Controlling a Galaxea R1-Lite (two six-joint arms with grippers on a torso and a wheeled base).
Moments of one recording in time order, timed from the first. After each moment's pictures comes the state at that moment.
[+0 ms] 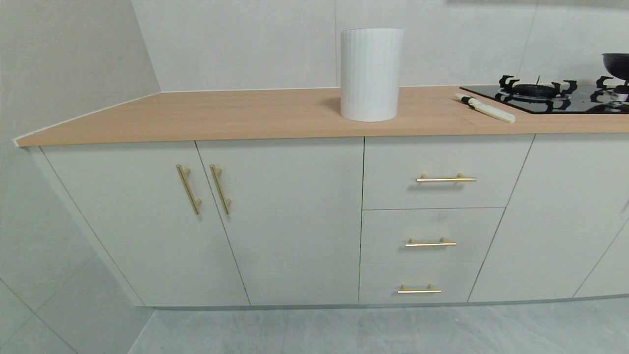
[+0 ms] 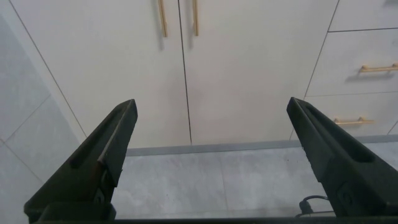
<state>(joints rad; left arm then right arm) 0.00 0.00 0.00 0.00 -0.04 0.02 0.00 0.00 -0.11 -0.03 -0.01 -0.01</state>
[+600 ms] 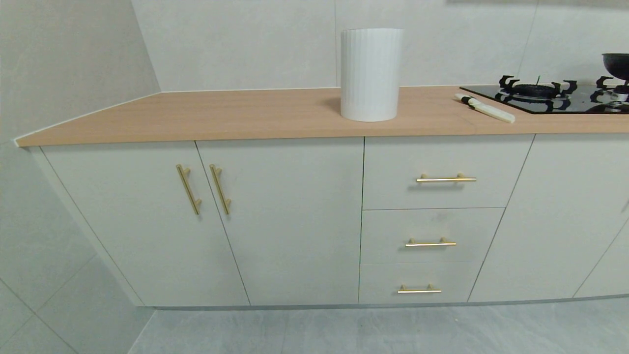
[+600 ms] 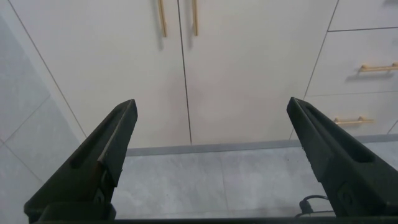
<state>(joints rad) 0.00 0.00 0.00 0.00 -0.04 0.02 0.00 0.00 0.00 0.00 0.01 0.00</state>
